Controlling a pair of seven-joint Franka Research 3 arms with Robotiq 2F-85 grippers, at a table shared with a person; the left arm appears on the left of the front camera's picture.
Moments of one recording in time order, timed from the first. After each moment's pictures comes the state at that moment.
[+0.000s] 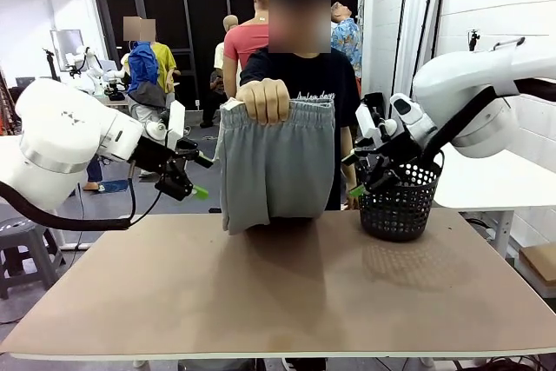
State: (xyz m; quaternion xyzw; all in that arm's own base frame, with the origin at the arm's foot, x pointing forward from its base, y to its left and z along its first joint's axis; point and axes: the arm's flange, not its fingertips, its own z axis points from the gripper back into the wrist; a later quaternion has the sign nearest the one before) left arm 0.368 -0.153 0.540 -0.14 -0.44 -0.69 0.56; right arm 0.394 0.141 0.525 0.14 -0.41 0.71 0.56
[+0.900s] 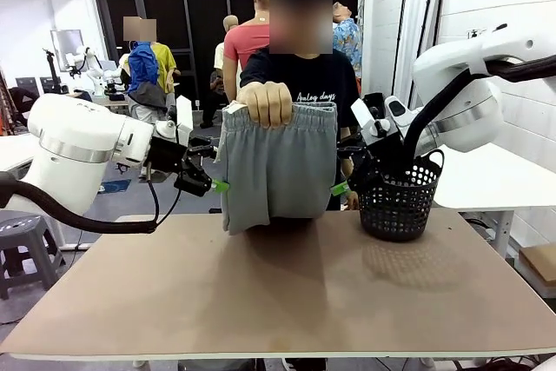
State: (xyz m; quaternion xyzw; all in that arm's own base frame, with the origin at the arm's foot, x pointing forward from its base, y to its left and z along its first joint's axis) left arm 0.363 -0.179 0.536 -0.19 -0.49 -0.65 0.55; right arm 0.399 0.162 0.516 0.26 -0.44 0.69 0.51
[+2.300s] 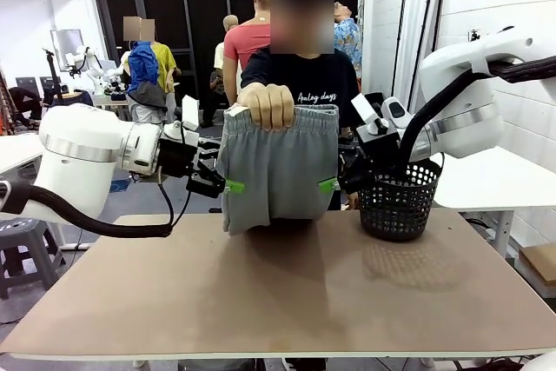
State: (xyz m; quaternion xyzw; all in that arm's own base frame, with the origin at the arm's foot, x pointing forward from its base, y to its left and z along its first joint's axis) left arm 0.344 -0.206 0.529 -0.28 -0.50 -0.62 0.54; right arm 0.377 0.184 0.512 0.36 -0.47 0.66 0.46
